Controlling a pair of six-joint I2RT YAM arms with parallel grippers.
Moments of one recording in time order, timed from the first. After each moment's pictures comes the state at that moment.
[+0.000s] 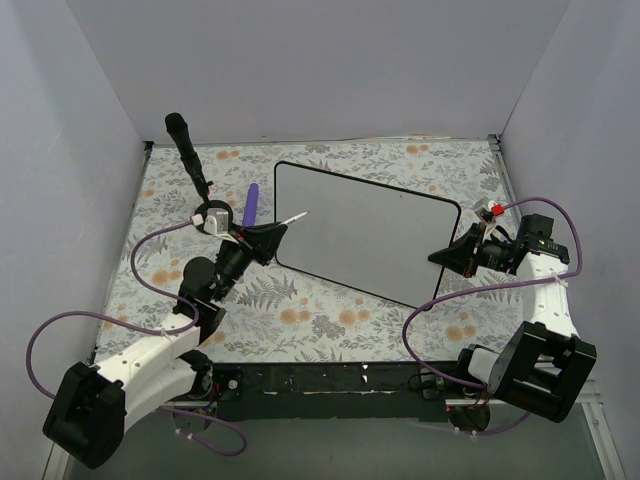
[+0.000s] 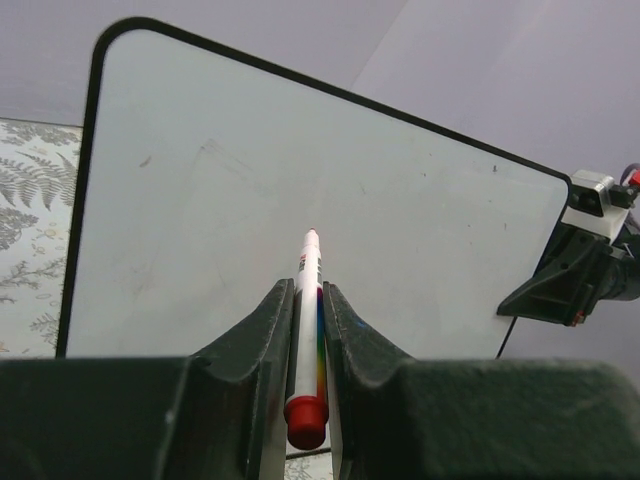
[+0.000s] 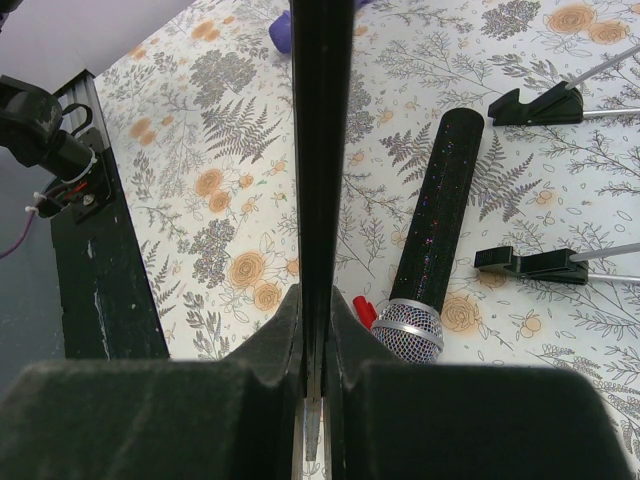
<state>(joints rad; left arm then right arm) -0.52 0.89 0.31 0.83 0.10 -0.59 -0.35 1.17 0.82 -0.90 -1.40 -0.87</state>
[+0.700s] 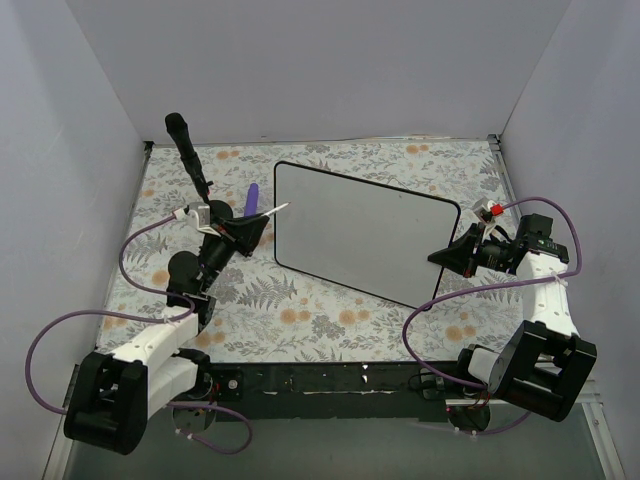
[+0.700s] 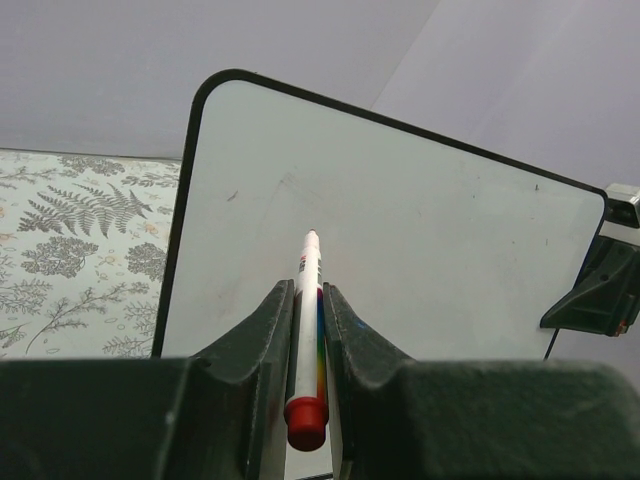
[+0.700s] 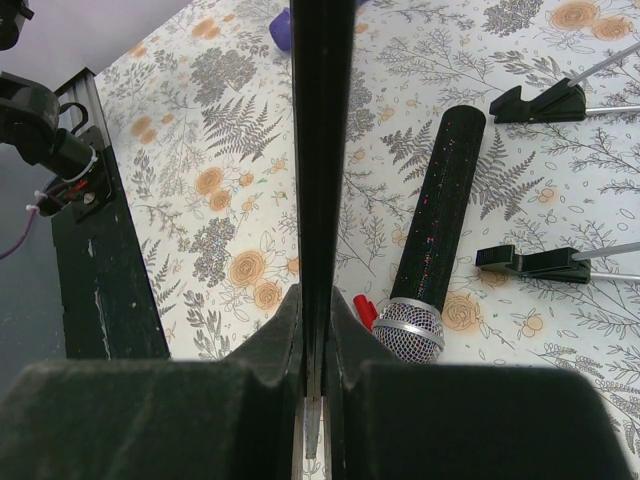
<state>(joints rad) -0.26 0.99 0.29 1.01 0.33 -0.62 -0.34 1.17 0.82 -0.90 -1.39 -0.87</state>
